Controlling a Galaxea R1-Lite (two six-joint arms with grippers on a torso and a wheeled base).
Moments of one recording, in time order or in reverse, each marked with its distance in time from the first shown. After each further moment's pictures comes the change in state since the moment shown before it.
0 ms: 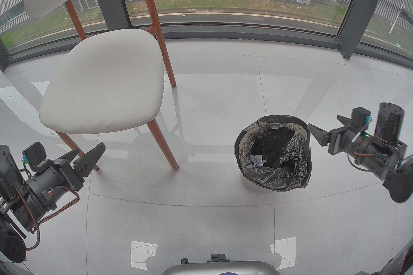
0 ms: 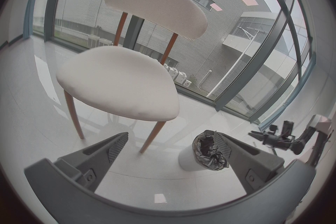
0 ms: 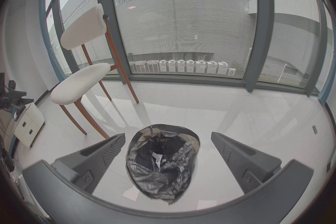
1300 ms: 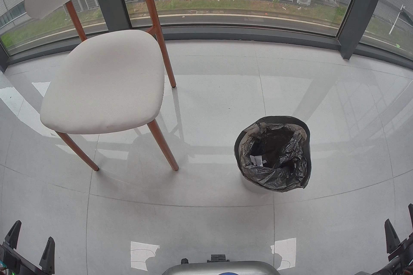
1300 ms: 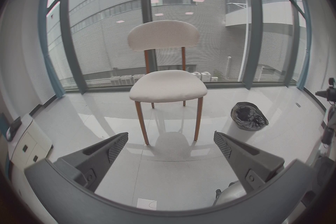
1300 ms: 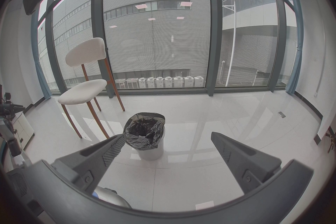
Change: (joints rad) left arm 0.206 -1.333 0.121 1.175 0.123 0.438; right arm -0.261 -1.645 0.495 0.983 0.025 0.035
